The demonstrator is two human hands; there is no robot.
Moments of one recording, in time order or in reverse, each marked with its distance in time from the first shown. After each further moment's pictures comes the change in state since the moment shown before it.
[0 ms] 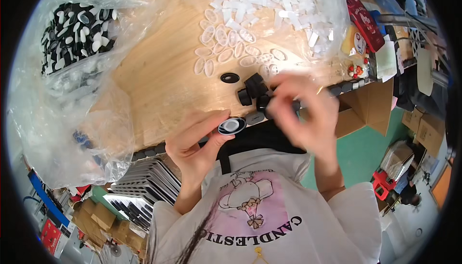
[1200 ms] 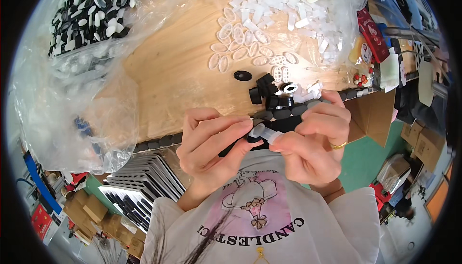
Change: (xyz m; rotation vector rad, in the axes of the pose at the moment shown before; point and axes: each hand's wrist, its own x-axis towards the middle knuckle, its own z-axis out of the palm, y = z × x) left_hand 0.005 0.022 0.006 0.290 0.119 0.542; right_hand -0.017 -0.035 0.007 -0.135 0.139 -0.447
